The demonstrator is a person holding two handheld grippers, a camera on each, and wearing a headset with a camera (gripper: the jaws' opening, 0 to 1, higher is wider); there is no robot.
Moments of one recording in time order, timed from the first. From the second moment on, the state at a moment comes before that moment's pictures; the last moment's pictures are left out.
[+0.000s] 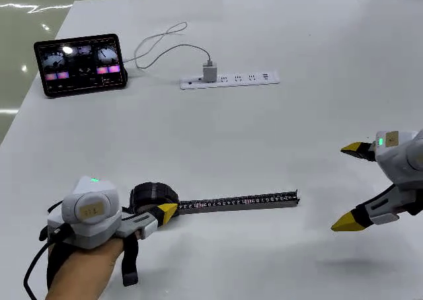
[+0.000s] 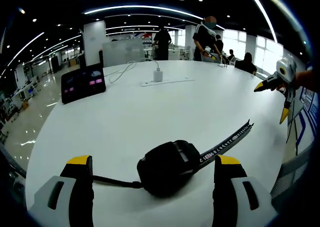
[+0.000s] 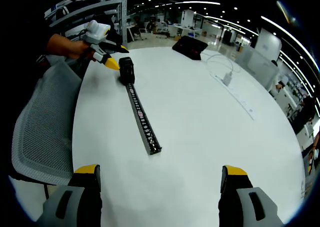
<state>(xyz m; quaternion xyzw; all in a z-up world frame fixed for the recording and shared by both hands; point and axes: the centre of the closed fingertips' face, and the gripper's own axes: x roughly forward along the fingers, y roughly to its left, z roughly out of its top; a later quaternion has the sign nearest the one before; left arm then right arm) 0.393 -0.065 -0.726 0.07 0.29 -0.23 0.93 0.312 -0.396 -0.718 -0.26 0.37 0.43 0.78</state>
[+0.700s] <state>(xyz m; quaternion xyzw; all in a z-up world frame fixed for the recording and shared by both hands) 0.400 -0.087 -0.724 0.04 0.24 -0.21 0.95 0.333 -0.364 -0.757 -0.30 0.40 0.50 0.71</state>
